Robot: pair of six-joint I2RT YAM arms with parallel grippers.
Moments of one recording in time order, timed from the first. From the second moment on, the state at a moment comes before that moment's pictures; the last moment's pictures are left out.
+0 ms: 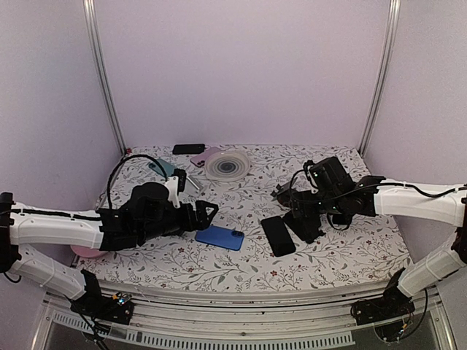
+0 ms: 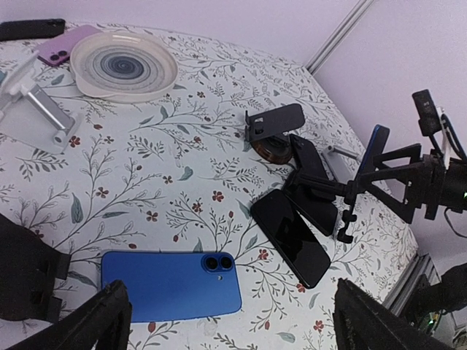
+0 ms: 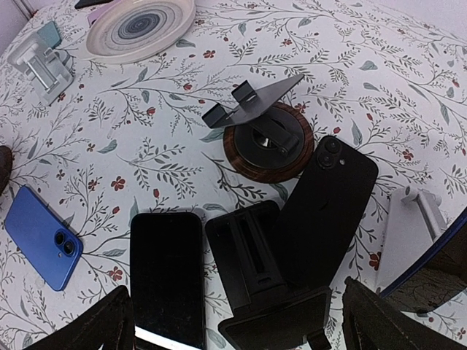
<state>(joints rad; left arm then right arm) -0.97 1.24 0.63 0.19 -0.27 -0.66 0.77 1.39 0.91 -0.34 0.31 0.41</state>
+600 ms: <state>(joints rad) -0.95 1.25 0.63 0.19 -0.24 -0.67 0.72 1.39 0.80 -0.31 0.26 0.34</state>
